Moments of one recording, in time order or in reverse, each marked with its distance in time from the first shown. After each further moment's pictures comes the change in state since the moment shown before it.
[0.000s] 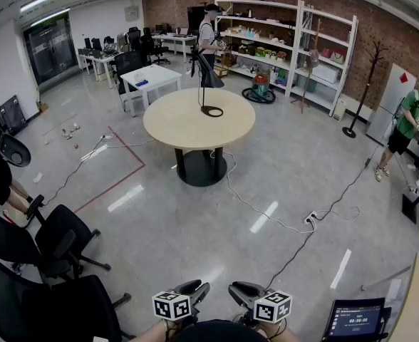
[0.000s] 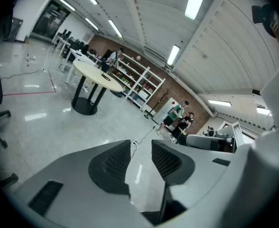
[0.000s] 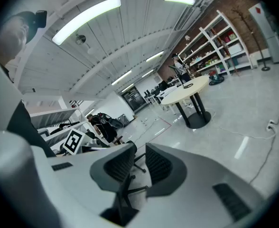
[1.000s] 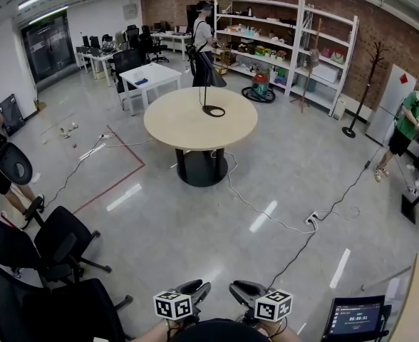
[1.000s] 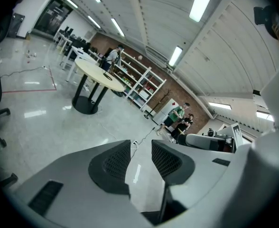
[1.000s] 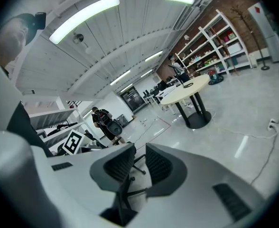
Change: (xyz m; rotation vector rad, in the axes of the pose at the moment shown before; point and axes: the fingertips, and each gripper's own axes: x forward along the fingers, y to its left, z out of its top) left arm 0.002 0.025 0.019 -0.024 0.001 -0.012; right arm 0.030 -0.001 0.014 0.008 -0.004 -0.014
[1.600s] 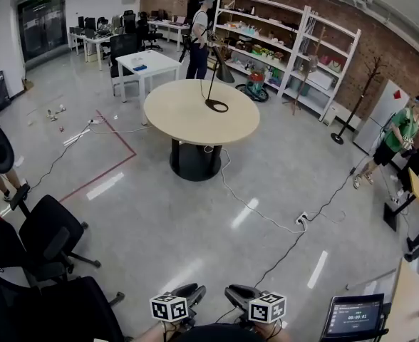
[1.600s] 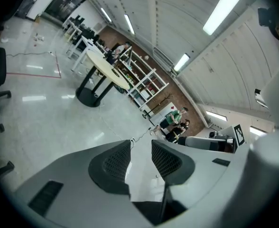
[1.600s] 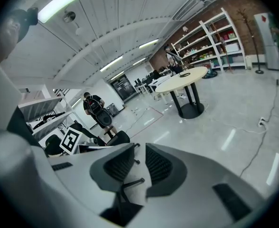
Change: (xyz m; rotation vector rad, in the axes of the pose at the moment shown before) left arm -0.042 0.081 -0.018 -0.118 0.014 -0.061; right arm 0.071 0.036 -0.043 0.005 0.136 -0.134
